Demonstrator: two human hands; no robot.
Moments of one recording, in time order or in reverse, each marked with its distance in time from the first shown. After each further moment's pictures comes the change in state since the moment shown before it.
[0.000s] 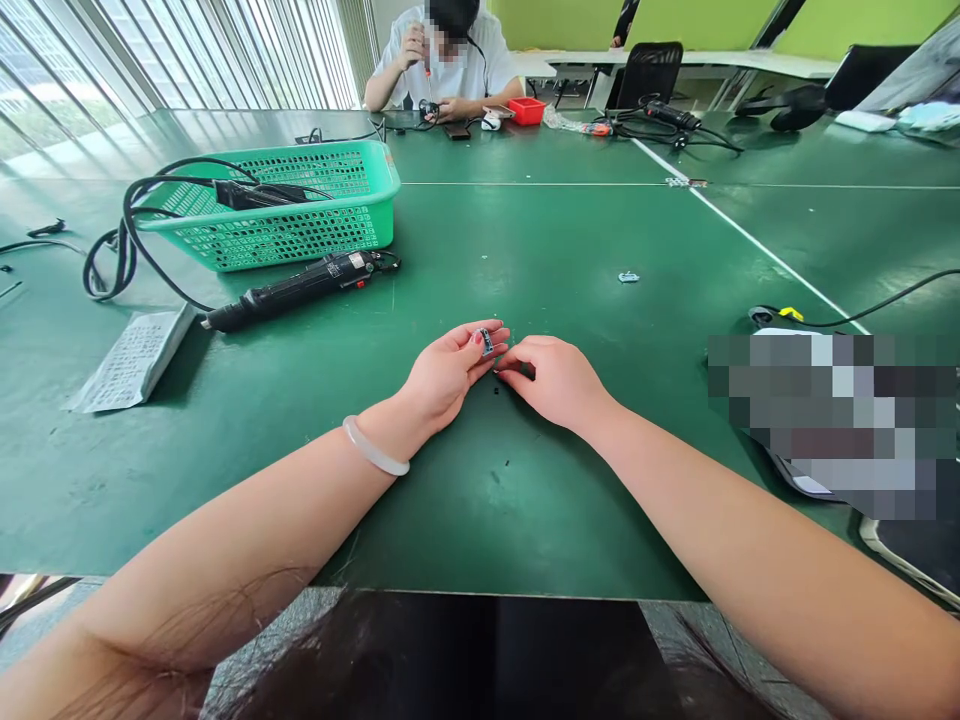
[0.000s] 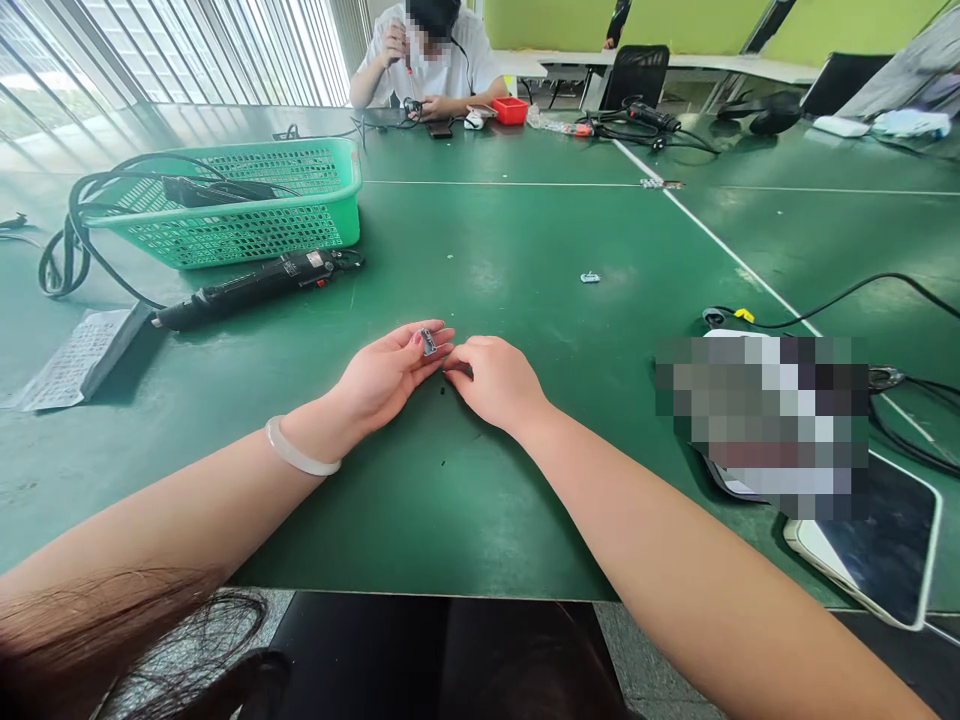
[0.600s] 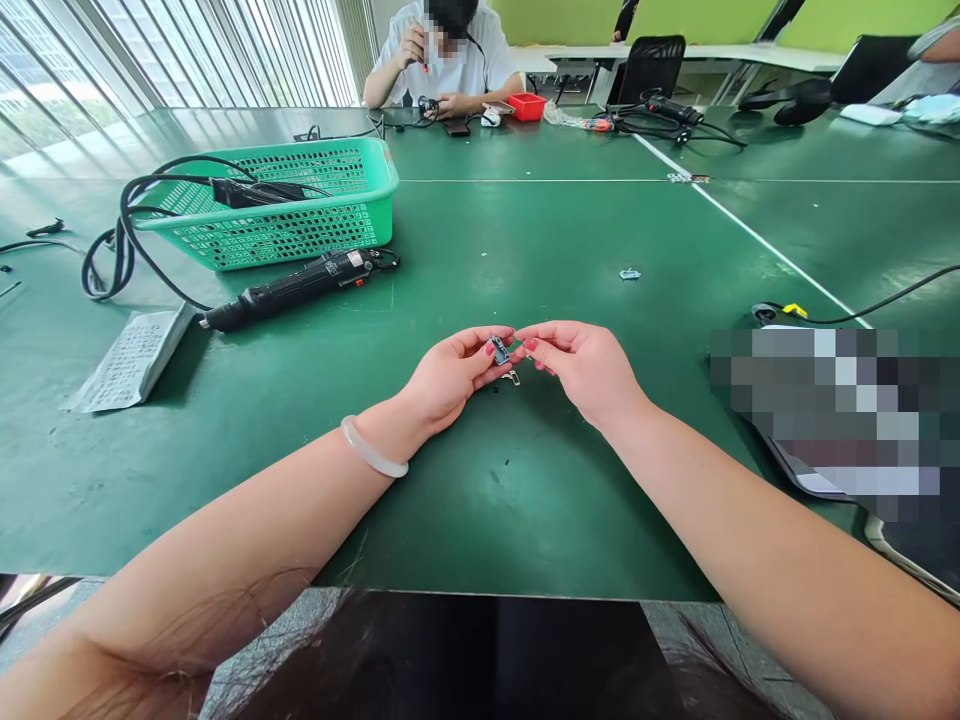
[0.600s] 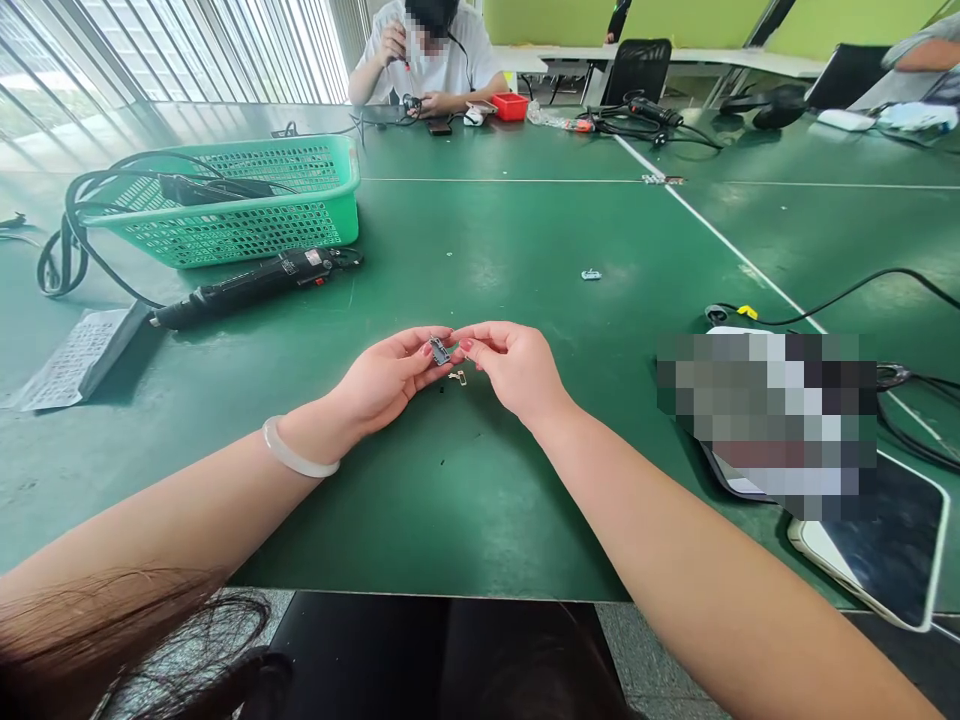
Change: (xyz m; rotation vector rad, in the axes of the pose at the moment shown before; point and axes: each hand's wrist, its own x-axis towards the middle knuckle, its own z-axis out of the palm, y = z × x) left_hand -0.003 -0.001 -0.001 0.010 -0.104 -0.013; right_hand -0.006 -0.003 -0.016 0.864 0.202 0.279
